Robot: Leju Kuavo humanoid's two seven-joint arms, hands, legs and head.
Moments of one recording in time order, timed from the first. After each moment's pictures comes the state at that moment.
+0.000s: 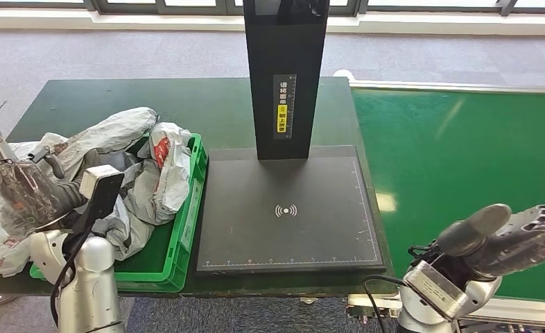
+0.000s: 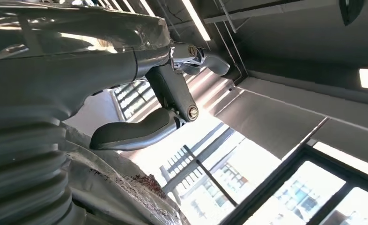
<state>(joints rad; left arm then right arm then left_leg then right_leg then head) -0.25 -0.32 0.40 -1.67 -1.05 0.70 -0.41 -0.12 0.30 0.08 -1.90 0.68 -0.70 -0.70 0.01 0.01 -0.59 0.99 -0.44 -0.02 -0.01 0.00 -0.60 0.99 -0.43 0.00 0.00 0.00</state>
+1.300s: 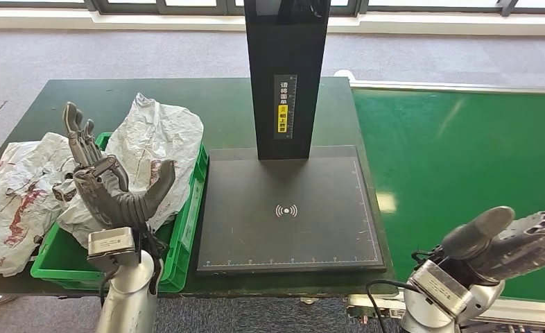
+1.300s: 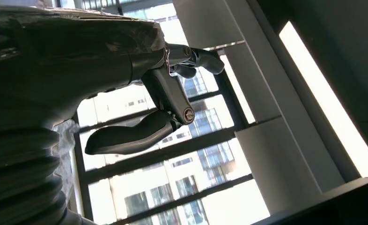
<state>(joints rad) -0.14 -0.29 -0.07 -1.69 -0.37 0.49 -0.70 -0.09 0.30 0.05 -1.89 0.66 -0.70 -0.70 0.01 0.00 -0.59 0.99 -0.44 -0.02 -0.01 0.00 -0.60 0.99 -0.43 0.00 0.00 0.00</state>
